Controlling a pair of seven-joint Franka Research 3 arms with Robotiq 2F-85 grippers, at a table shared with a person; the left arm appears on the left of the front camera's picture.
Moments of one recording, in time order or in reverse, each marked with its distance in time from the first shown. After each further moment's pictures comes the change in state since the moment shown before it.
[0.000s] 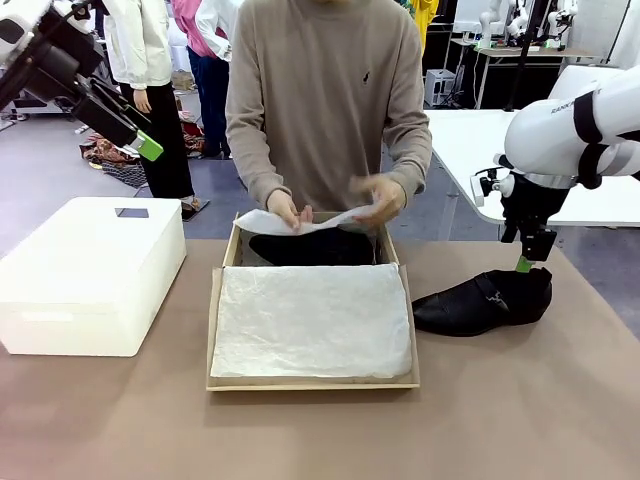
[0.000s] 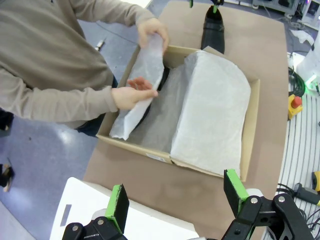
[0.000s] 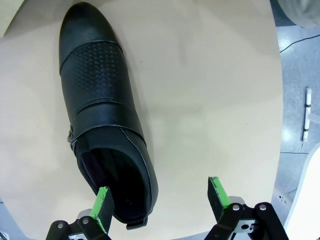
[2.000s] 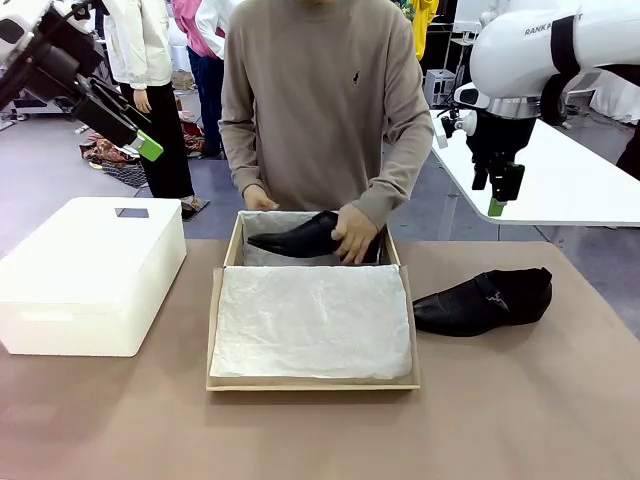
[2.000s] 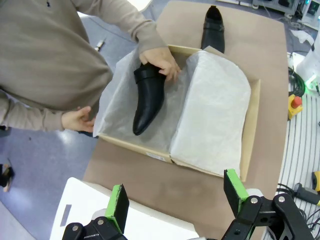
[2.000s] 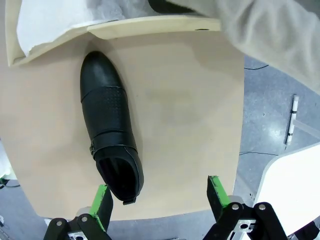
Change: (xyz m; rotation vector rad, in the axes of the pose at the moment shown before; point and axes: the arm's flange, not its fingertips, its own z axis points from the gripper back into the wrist) left arm 0.000 0.000 0.000 0.000 0.000 0.000; right arm 0.087 -0.015 0.102 -0.016 0.057 0.060
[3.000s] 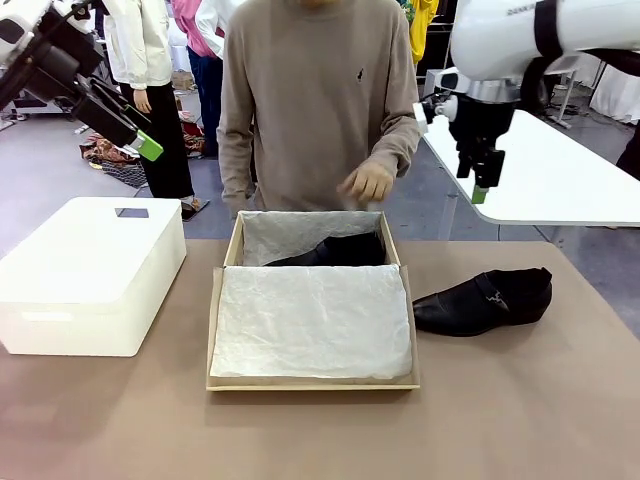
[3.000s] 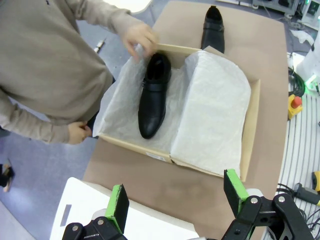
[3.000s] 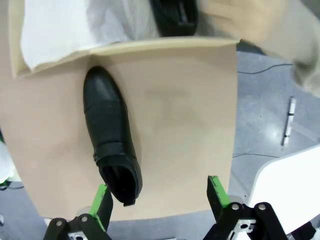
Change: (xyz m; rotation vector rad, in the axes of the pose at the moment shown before) left arm 0.000 0.000 0.000 0.000 0.000 0.000; right arm 0.019 -0.001 0.017 -0.007 0.004 0.007
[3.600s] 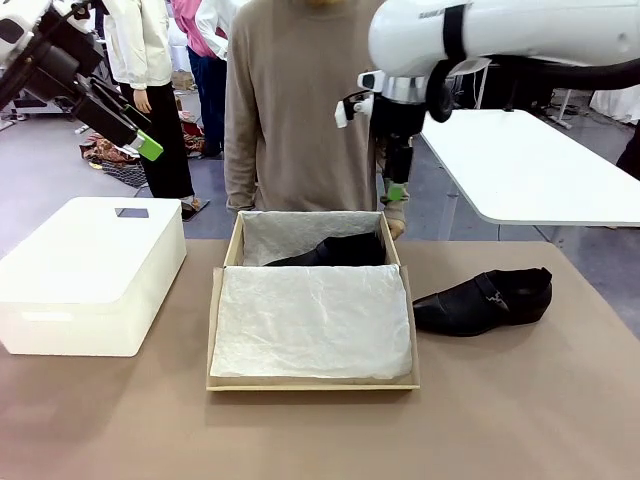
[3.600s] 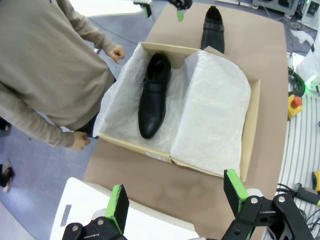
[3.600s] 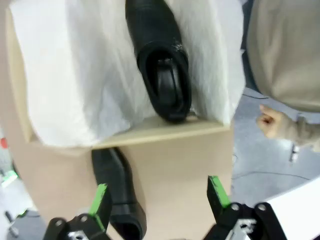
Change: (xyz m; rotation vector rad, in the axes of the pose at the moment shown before) left arm 0.000 0.000 0.000 0.000 -0.001 0.000; right arm 0.122 -0.032 0.000 0.058 -0.055 -0.046
